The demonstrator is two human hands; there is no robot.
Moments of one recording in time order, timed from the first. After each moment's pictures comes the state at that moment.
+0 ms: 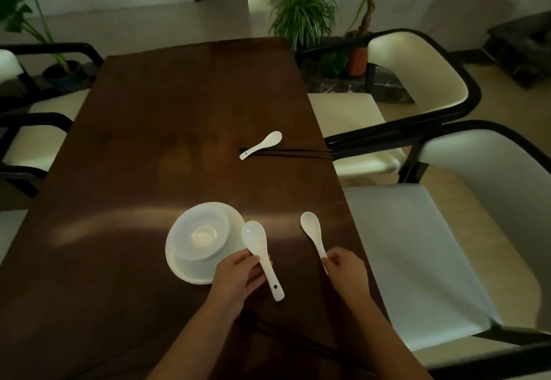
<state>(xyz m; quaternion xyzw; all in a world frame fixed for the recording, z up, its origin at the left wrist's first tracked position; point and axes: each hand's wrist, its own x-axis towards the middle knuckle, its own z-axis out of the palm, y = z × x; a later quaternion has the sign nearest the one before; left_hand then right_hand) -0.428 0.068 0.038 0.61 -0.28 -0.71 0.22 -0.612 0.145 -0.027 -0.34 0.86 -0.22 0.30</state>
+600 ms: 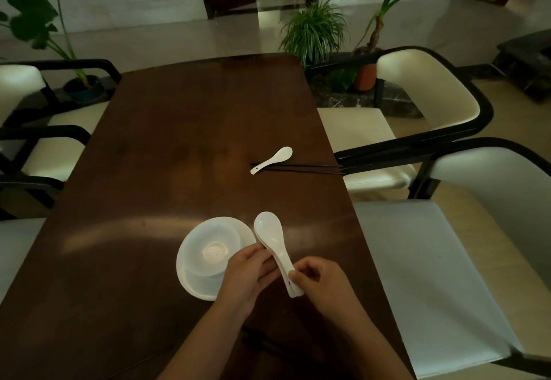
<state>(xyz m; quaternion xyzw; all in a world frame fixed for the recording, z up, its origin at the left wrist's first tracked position) -0.440 0.050 0.064 0.57 -0.33 -0.70 0.27 -0.562 0.127 0.052 -0.42 0.71 -0.35 0.44</state>
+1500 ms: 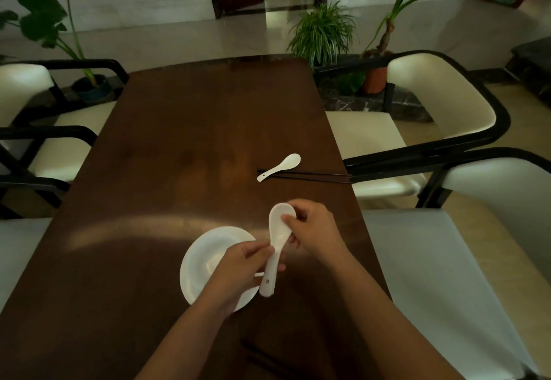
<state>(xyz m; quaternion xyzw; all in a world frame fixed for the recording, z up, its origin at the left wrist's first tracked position) -0.424 0.012 0.078 0.53 -0.49 -0.67 0.17 -0.582 0.022 0.079 -0.46 0.69 -0.41 0.39</state>
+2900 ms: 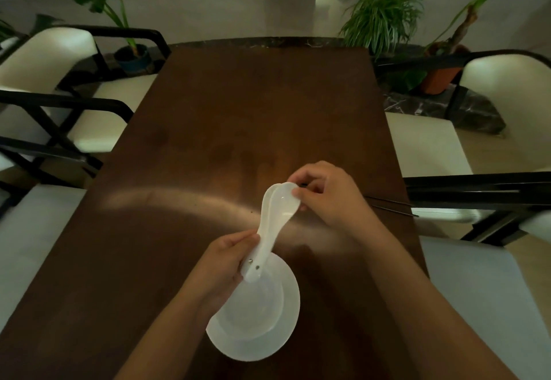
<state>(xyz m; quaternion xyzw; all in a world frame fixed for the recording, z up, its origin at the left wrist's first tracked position) -0.376 -0.087 0.075 0.58 -0.39 -0.68 0.24 -0.574 -0.108 0.113 -0.59 0.63 -0.35 0.37</state>
